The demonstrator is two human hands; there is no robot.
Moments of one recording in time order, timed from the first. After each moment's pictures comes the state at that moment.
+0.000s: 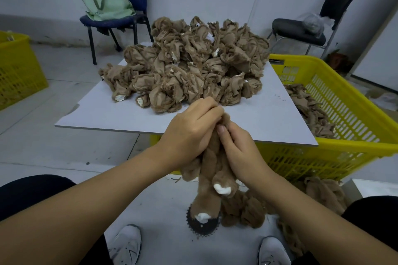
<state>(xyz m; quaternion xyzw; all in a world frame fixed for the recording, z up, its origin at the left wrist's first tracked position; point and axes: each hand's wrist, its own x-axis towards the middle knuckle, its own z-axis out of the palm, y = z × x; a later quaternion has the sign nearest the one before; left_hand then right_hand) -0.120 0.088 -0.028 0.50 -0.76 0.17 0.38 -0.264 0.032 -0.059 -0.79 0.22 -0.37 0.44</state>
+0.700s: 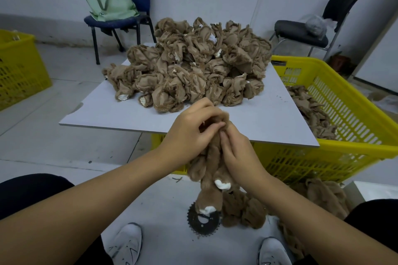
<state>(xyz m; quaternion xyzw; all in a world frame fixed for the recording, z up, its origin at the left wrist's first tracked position) -0.120 0.091 -0.032 0.54 -0.70 0.01 0.47 -0.264 0.033 -0.069 -0.83 0.23 -0.35 0.37</state>
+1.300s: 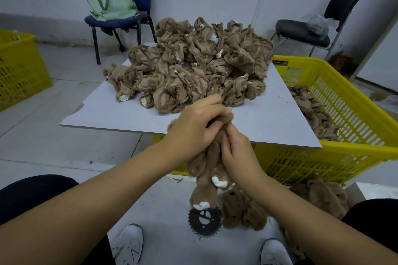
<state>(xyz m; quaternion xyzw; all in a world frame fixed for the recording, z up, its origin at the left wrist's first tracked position) -0.118 0.081 -0.016 0.53 -0.73 0.05 0.42 -0.255 0.034 -0.070 -0.82 0.25 -0.37 0.37</state>
